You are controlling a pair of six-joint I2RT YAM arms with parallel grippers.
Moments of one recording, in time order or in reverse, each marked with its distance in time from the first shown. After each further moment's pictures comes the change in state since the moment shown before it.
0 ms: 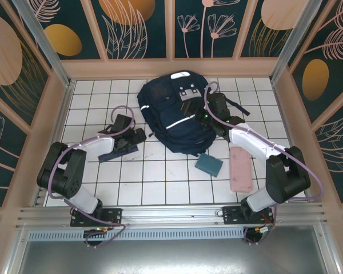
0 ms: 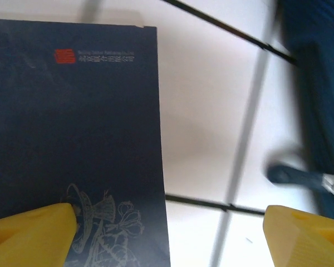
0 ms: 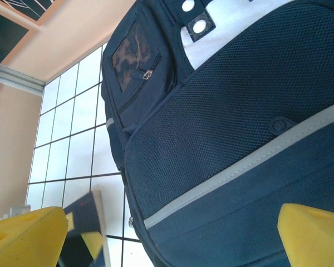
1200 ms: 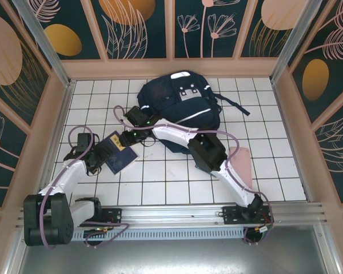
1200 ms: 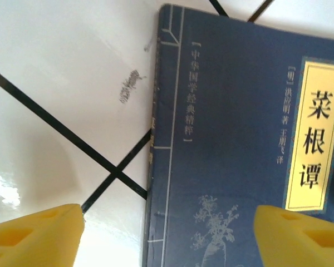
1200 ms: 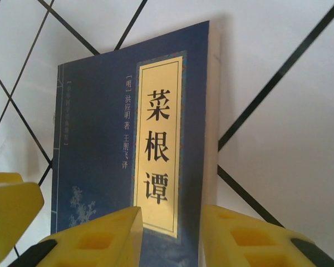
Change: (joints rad) left arm 0.428 -0.482 -0.307 -0.247 0.026 -0.092; right arm 0.472 0.940 1.008 -0.387 -0.212 -0.353
